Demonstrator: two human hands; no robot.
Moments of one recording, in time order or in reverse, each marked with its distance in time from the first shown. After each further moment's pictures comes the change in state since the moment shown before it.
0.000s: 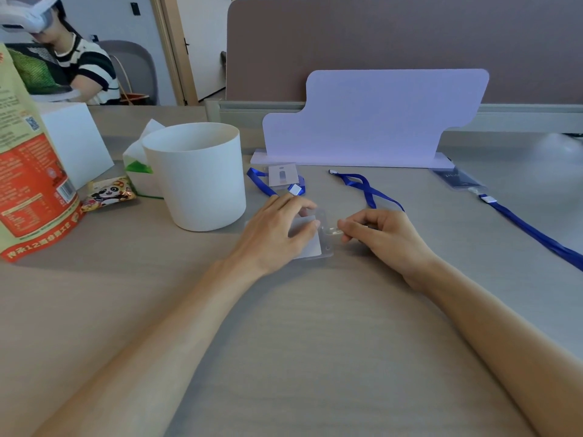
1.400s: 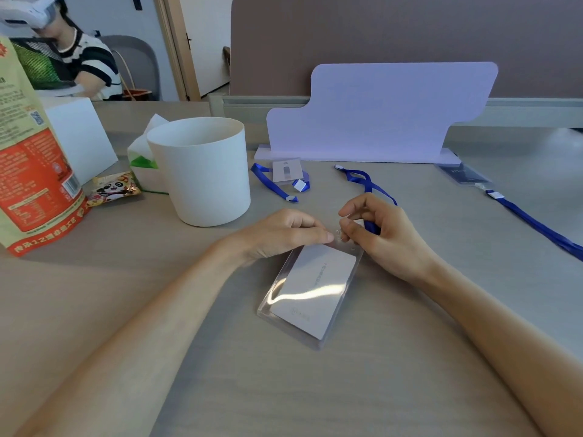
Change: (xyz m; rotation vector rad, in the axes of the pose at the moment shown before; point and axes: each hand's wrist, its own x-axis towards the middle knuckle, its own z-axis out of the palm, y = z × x) left_hand 0.003 0.023 -0.029 -0.570 -0.582 -0.377; right_hand -0.007 -0.002 0.006 -0.005 -0.085 -0.277
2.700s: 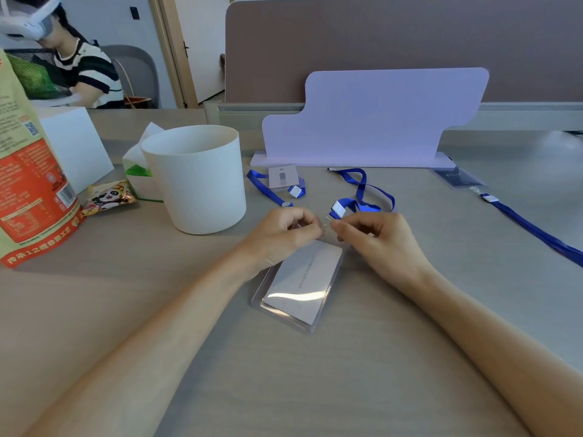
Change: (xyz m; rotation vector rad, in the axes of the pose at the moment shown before) left_hand 0.008 -0.003 0.012 -0.010 0.315 0.078; right_hand -0.004 0.000 0.003 -0.098 0.137 0.072
